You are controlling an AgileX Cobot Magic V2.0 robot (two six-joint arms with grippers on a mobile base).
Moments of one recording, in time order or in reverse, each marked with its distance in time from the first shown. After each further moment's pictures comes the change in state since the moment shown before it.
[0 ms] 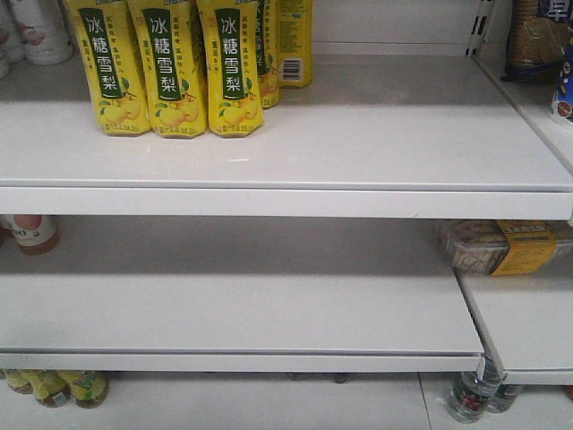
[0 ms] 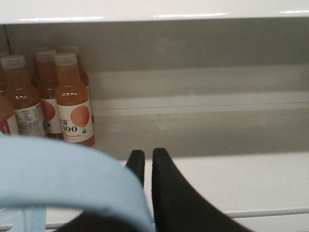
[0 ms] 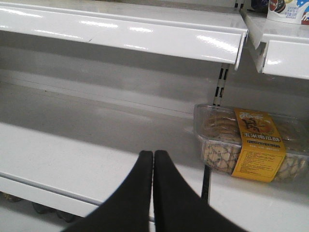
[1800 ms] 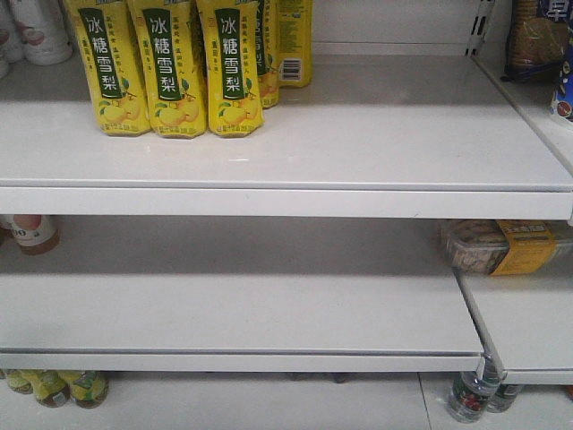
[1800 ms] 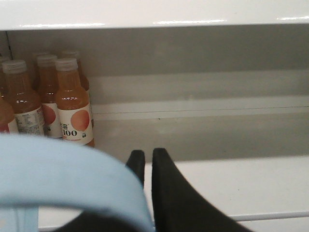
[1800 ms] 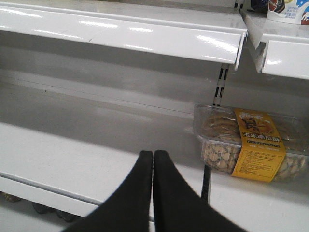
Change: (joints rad) left arm 0.001 -0.025 0.000 -0.001 0.012 0.000; right arm 0.000 0.000 0.000 0.000 0.000 0.000
